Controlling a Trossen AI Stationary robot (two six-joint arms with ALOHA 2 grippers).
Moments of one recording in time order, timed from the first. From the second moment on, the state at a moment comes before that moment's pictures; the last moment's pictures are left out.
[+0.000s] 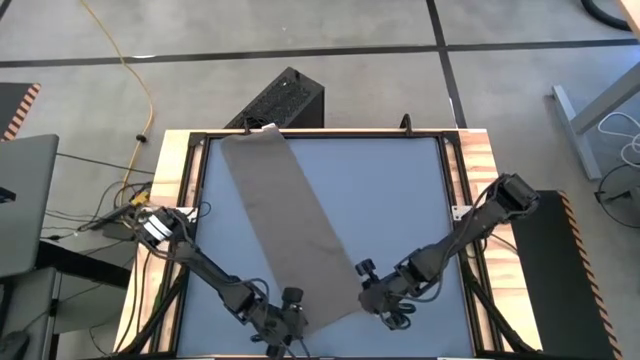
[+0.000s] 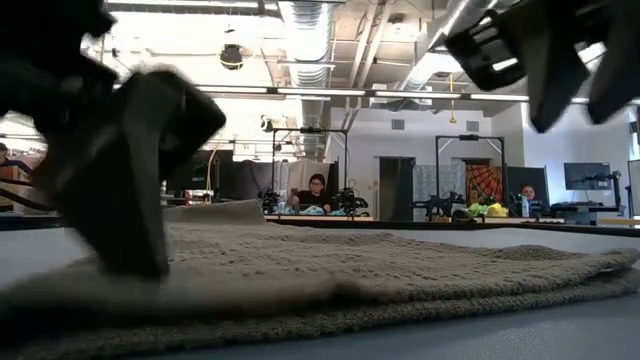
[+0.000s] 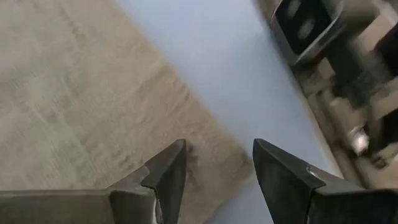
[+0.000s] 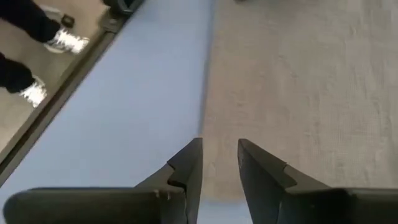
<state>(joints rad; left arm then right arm) -0.69 2.00 1.10 0.13 -0.24 -0.36 0.62 1.65 1.06 -0.32 0.11 0.06</state>
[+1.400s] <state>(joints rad) -0.72 2.07 1.13 0.20 -0.17 -0.84 0.69 1.86 1.06 -0.34 0.13 0.21</state>
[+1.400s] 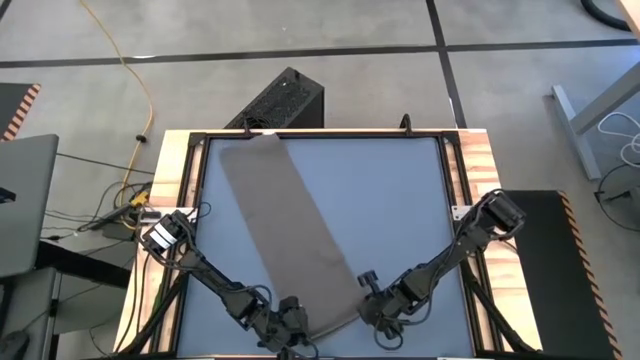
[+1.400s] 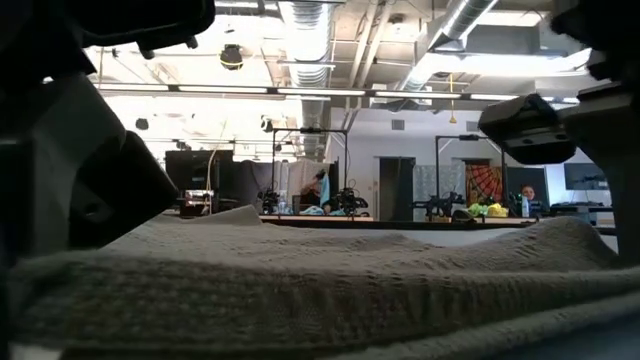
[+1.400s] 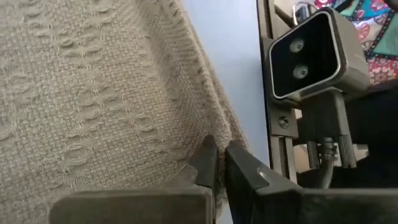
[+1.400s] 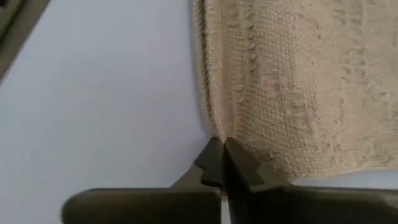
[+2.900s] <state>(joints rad) -0.75 1.96 1.12 0.25 -0.21 -0.86 0.42 1.80 1.08 -0.29 -0.52 0.54</state>
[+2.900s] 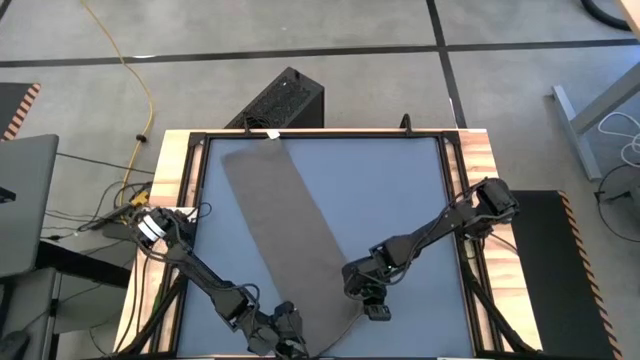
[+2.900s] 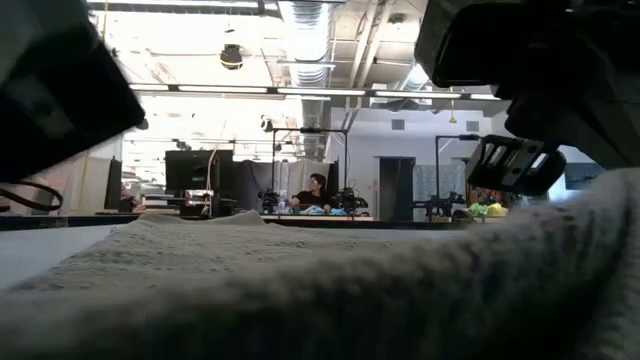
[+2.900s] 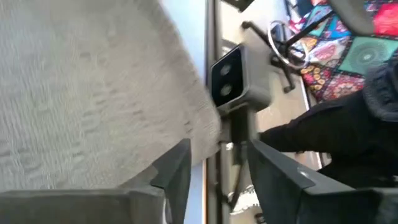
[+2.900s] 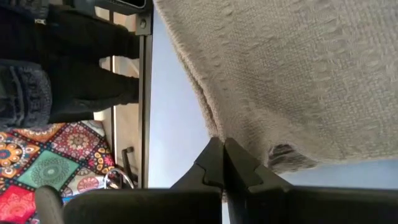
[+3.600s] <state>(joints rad) -0.84 1.95 1.12 0.20 -0.42 -0.41 0.42 1.80 1.08 -0.29 -0.46 0.60</state>
